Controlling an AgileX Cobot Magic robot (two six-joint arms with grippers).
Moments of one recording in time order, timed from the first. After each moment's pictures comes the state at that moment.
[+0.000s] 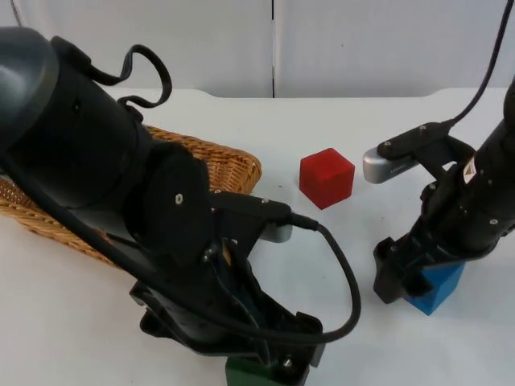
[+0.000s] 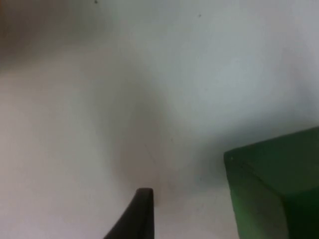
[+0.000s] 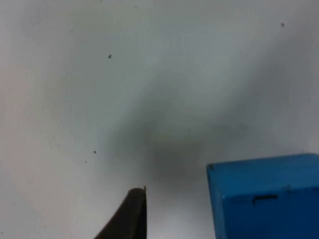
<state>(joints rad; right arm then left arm) 0.50 1.95 -0.98 0.06 0.37 -0.20 -0.76 1.93 -0.83 -0.27 0.30 -0.08</state>
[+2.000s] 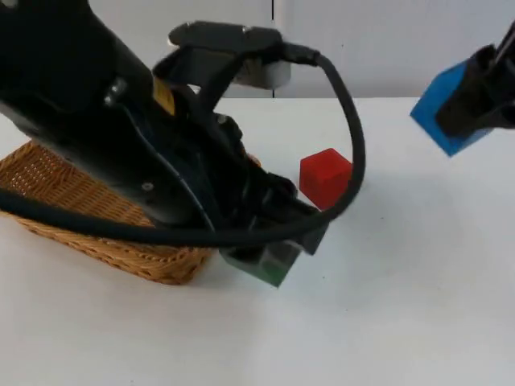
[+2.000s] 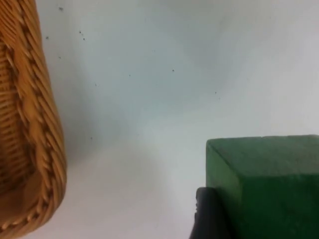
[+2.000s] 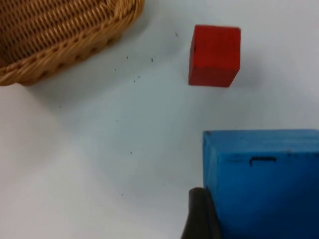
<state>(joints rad) 0.51 1.42 -0.98 0.06 0.55 -0.20 -0.76 1.50 -0.83 -0.22 0.43 0.02</state>
